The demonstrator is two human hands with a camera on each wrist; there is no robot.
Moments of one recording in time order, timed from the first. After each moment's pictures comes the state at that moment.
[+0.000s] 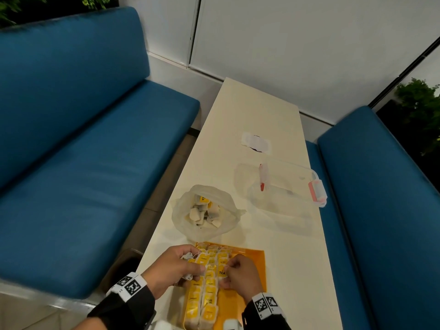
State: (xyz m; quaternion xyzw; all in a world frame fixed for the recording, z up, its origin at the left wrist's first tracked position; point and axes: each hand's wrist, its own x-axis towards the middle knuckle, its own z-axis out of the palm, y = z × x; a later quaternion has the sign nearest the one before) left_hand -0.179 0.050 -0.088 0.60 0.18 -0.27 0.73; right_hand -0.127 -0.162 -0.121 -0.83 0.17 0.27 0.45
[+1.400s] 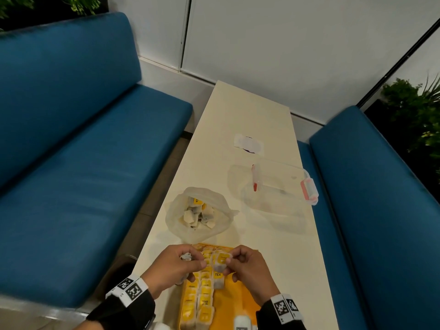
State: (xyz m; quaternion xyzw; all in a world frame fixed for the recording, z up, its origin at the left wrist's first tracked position) left_hand -0.172 0.041 -0.084 0.68 0.16 -0.21 0.69; right_hand -0.128 -0.179 -0.072 -0.79 0.06 0.23 0.57
